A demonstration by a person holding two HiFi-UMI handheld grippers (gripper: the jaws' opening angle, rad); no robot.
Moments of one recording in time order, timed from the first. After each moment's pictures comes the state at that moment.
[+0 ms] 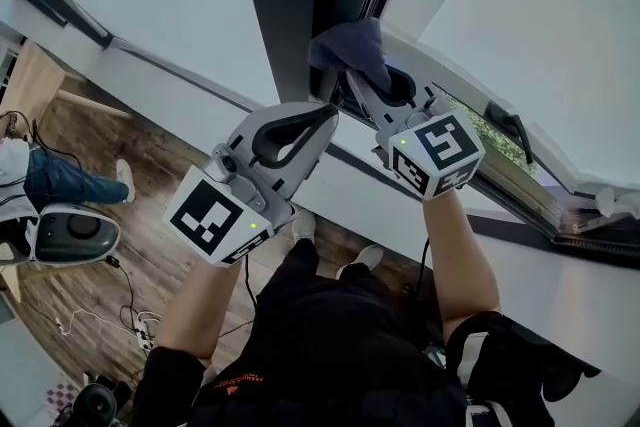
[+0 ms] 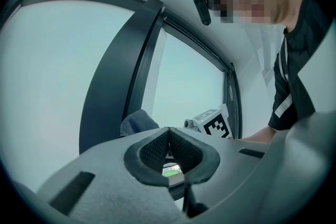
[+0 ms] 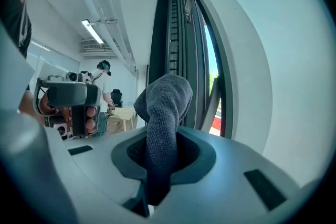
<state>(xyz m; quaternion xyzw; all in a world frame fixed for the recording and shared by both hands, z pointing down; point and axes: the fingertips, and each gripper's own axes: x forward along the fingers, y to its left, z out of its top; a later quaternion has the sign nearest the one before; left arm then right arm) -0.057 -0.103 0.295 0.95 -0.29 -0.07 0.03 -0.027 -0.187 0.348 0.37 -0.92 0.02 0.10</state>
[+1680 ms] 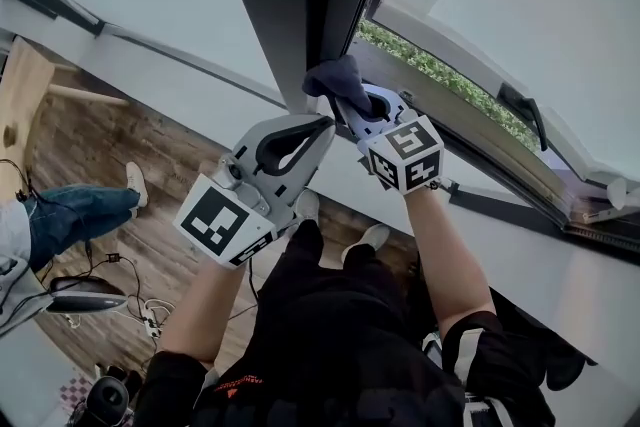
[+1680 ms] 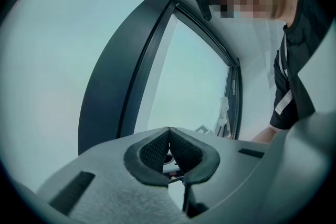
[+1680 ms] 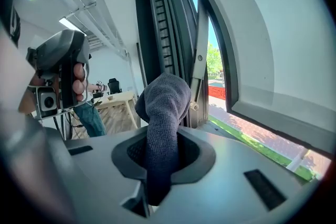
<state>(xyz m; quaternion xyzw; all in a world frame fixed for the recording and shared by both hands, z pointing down) -0.058 -0.103 0.369 0.95 -0.29 -0.04 0.10 -0.026 -0.172 0.509 0.37 -0.90 0.15 0.19</state>
